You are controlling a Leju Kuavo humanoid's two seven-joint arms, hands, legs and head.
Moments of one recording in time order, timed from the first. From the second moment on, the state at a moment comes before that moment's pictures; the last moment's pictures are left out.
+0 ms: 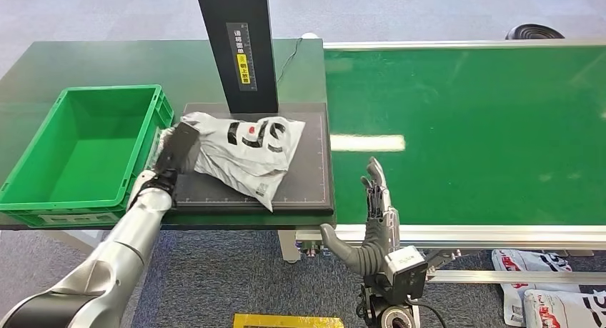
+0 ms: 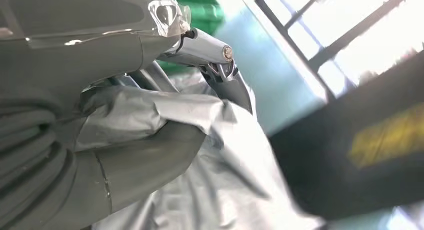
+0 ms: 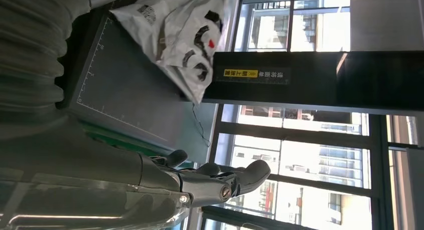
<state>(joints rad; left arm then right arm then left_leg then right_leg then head) -0.83 -0.07 -0.06 -0.40 -0.46 0.16 -0.49 0.07 0.20 0.30 -1.52 0.34 -0.28 -0.65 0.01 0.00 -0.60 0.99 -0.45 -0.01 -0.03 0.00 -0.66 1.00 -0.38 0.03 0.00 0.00</state>
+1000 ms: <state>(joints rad) -0.90 0.11 0.03 -0.65 -0.31 0.21 -0.51 0.17 0.20 0.28 -1.58 0.34 -0.34 -0.64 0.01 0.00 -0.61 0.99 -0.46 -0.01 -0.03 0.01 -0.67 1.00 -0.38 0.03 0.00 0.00</state>
